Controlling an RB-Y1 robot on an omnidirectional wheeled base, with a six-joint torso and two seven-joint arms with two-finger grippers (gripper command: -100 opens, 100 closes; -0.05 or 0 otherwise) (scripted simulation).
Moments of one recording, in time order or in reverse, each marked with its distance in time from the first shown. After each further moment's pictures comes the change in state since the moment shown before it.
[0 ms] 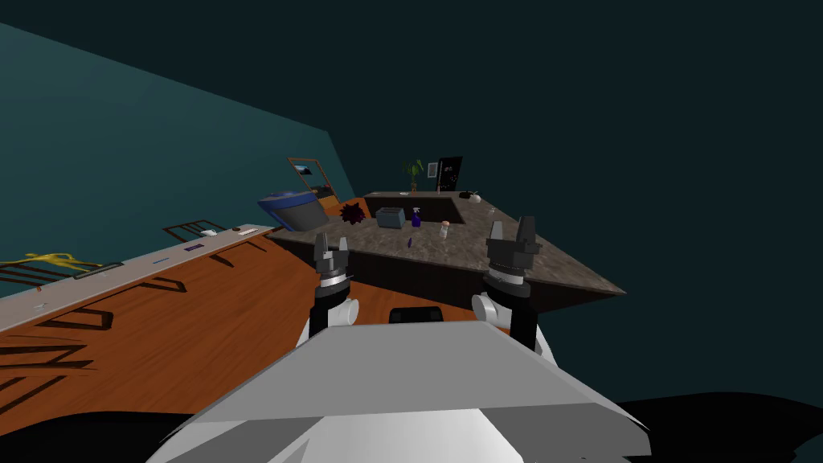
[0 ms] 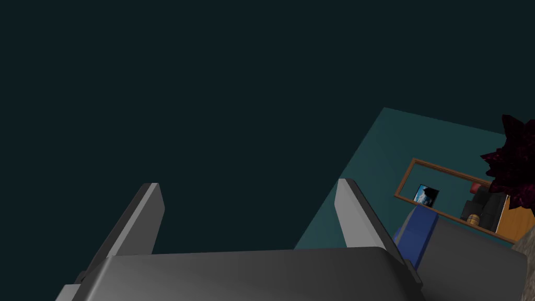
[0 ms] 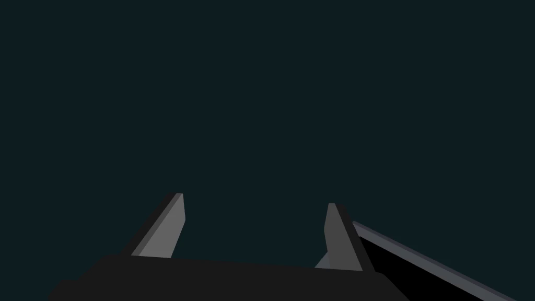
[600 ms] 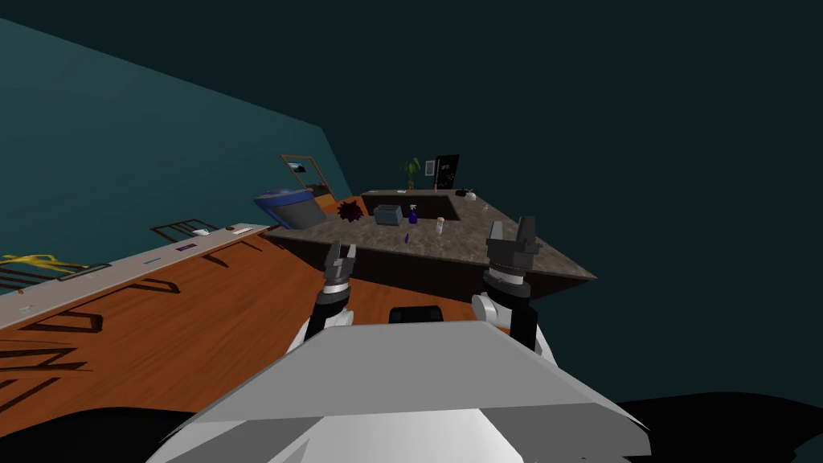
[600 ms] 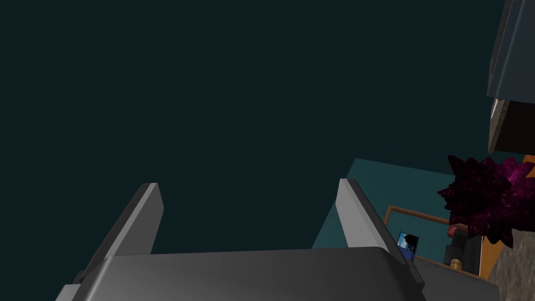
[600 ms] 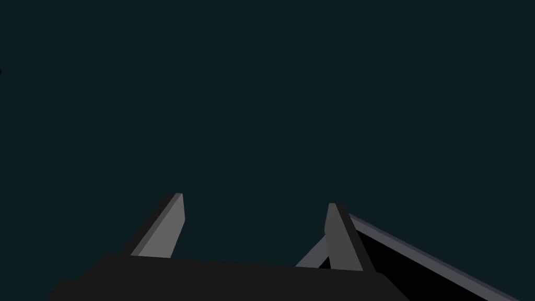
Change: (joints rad) left arm 0.072 0.165 -0.046 0.034 -0.046 -0.030 0.062; right arm 0.000 0.000 0.000 0.000 0.000 0.000 0.000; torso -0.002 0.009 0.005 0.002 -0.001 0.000
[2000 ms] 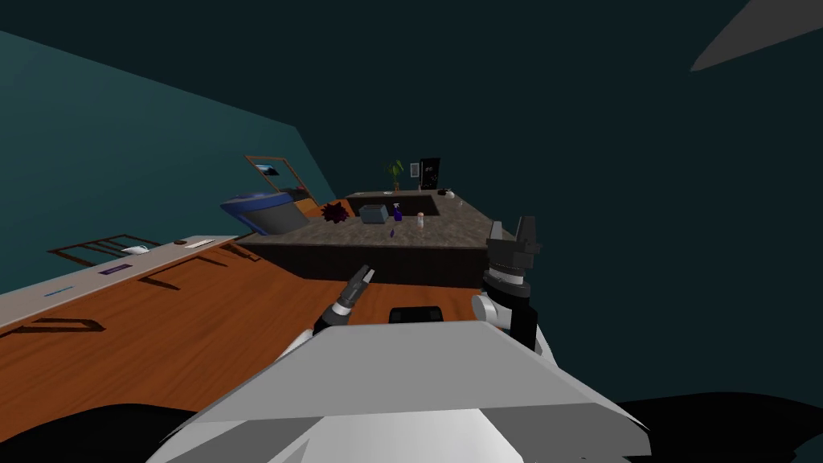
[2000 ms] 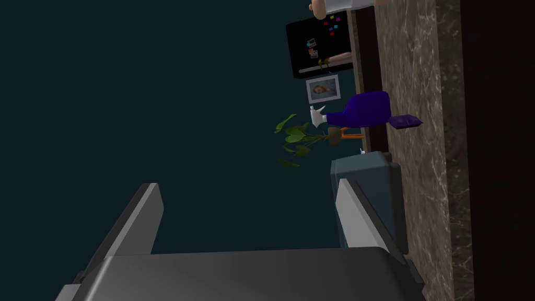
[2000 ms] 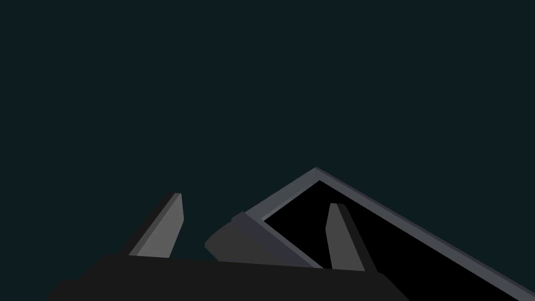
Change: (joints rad) left arm 0.092 0.375 -0.136 0.188 -0.143 -0.051 0.219; right arm 0.000 0.000 0.000 0.000 0.000 0.000 0.000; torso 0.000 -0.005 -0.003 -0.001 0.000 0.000
